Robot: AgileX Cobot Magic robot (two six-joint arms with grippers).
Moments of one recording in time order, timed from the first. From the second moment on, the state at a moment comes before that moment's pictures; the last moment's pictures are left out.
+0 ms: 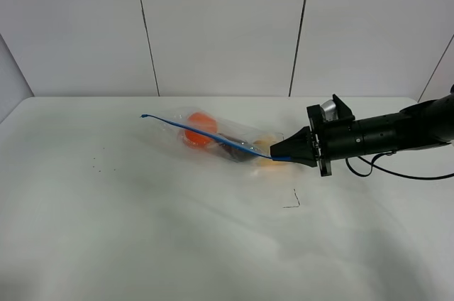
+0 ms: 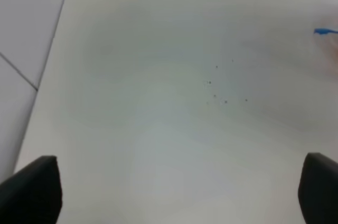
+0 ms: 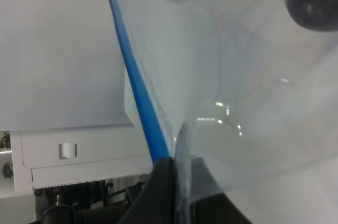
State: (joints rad) left arm -0.02 0.56 -0.98 0.19 1.05 -0.06; right arm -0.02 1.98 -0.94 1.49 1.20 -1.06
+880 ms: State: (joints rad) left arm -0.02 -0.01 -0.67 0.17 0.97 -0.08; right arm -0.02 1.98 -0.94 1.49 1.20 -1.06
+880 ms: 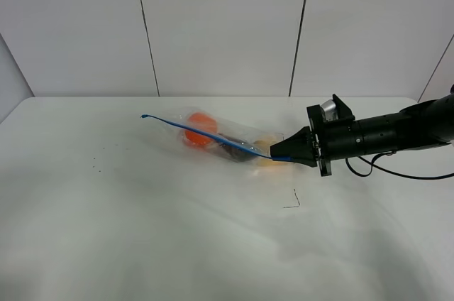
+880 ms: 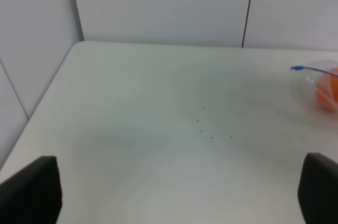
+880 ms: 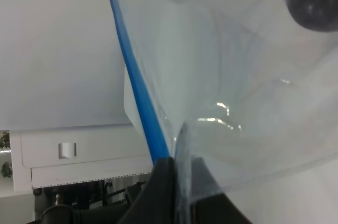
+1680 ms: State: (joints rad) left arm -0.02 -0.01 -0.50 0.11 1.05 -0.08; right arm -0.02 1.98 -0.94 1.49 1.20 -1.07
